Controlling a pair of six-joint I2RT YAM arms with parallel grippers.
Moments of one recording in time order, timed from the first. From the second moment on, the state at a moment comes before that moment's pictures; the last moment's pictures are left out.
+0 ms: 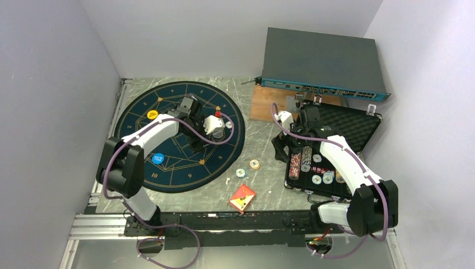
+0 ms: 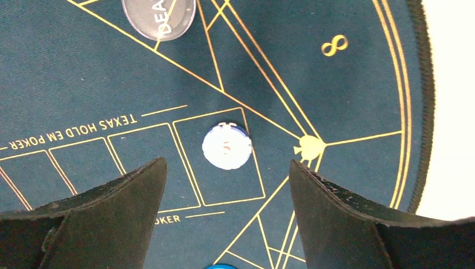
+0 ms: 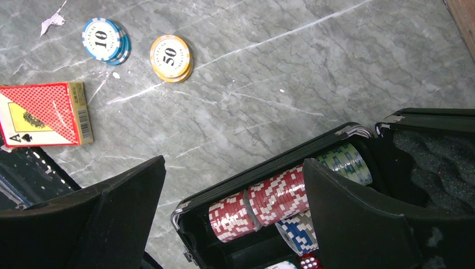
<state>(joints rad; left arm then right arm) -0.40 1.64 1.19 -0.69 0.29 0.78 0.23 1.25 0.93 -0.70 -0.43 -0.44</state>
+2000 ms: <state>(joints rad) -0.26 1.66 1.11 -0.67 0.26 0.79 0.23 1.26 0.92 -0.70 -0.43 -0.44</state>
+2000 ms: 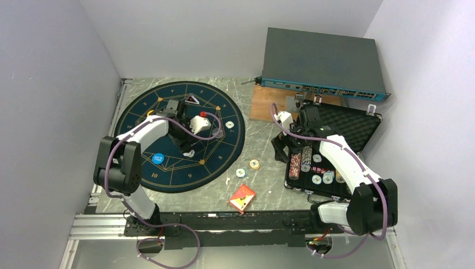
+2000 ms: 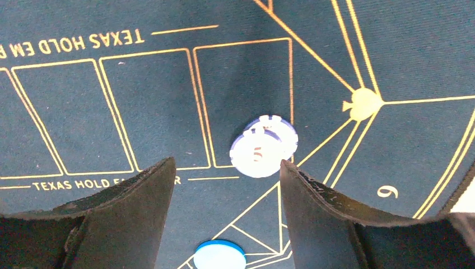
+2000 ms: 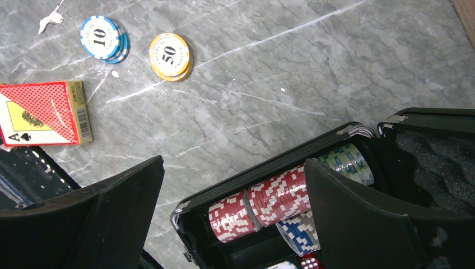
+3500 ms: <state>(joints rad) -0.17 1.68 1.01 -0.61 0.28 0.90 0.23 1.28 0.92 -0.70 -0.43 -0.44</state>
